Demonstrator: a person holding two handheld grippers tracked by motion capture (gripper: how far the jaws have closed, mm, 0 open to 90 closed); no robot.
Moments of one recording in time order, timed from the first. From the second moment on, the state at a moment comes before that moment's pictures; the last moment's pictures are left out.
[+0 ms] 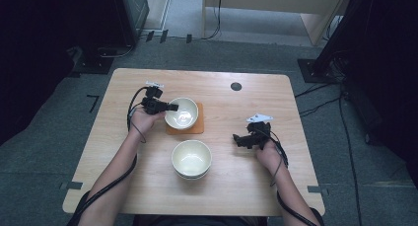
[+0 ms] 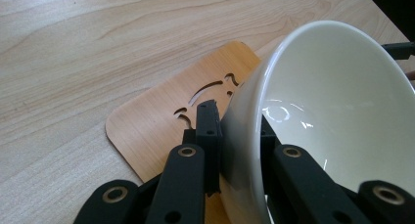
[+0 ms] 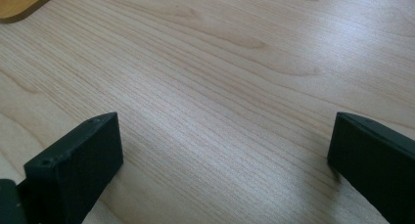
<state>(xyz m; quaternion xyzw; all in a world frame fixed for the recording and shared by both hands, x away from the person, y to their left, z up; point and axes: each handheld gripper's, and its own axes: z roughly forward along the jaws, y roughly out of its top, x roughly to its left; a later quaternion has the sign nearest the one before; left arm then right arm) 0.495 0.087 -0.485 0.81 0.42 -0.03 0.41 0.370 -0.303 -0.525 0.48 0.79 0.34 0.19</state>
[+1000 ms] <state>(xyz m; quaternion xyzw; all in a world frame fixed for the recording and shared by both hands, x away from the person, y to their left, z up) 0.495 0.083 -0.487 0.80 0.43 -0.04 0.41 0.370 -0.303 -0.525 0.48 0.79 0.34 0.19</state>
